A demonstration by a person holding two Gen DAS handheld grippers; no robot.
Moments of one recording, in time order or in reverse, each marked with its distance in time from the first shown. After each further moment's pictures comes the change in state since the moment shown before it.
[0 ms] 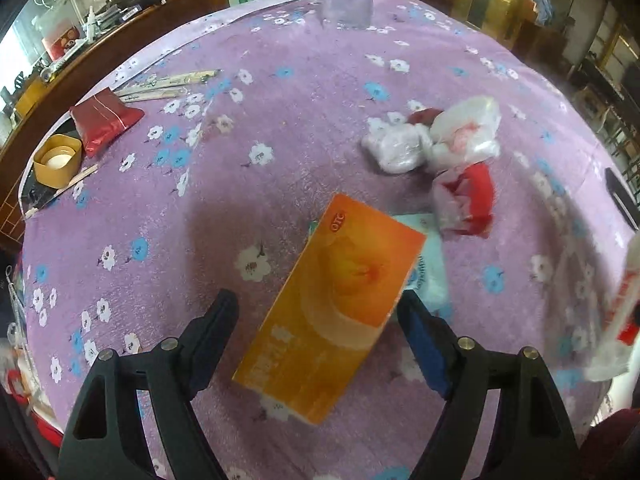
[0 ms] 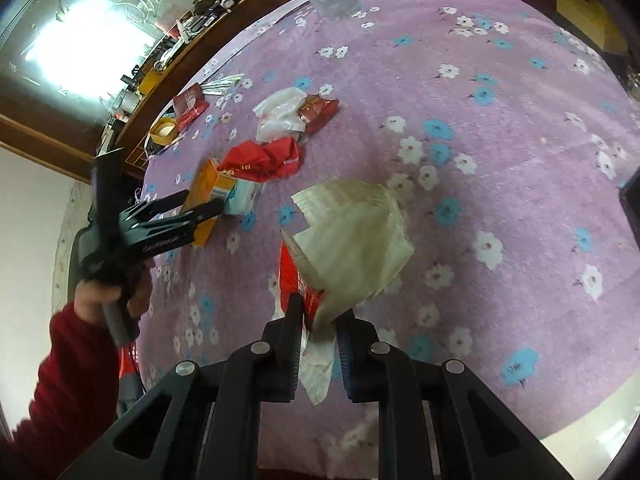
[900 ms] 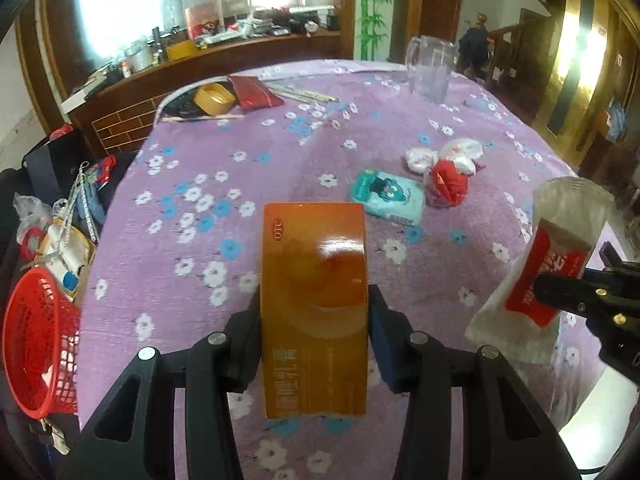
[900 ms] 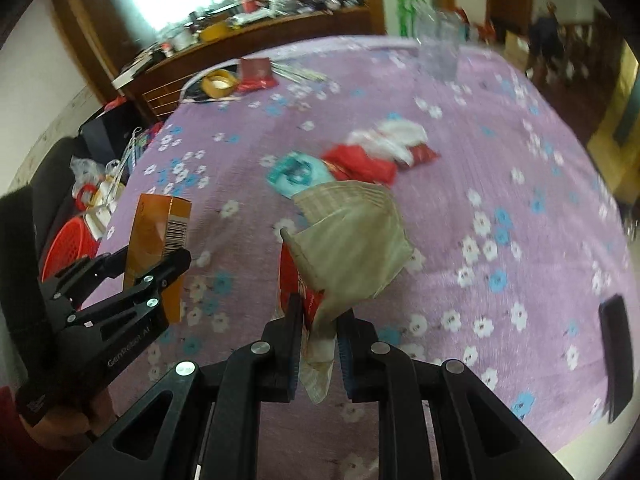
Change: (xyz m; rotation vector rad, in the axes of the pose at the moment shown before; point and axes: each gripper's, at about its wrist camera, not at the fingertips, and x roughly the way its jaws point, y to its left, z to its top) left arm -0.120 -0.034 -0.129 -0.397 -0.238 0.204; right arm 0.020 0.125 -0.037 -0.437 -0.131 -0.212
